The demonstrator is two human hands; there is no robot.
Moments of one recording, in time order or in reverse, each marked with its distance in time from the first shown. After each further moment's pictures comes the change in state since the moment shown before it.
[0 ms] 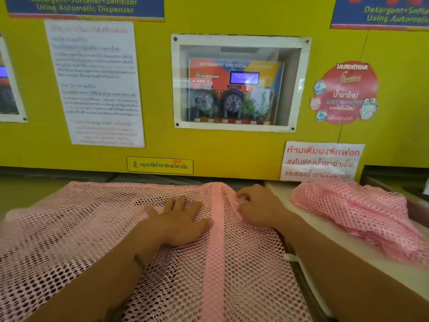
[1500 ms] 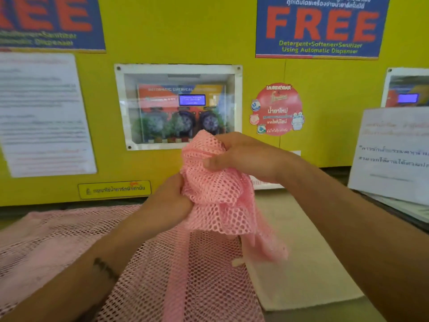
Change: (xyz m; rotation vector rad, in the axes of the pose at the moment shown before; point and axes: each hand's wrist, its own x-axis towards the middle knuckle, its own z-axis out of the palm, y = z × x) left_hand -0.047 0.093 -0.070 -0.820 0.415 0.478; right_hand -0.072 -0.031 -0.169 0.530 -0.067 -0.239
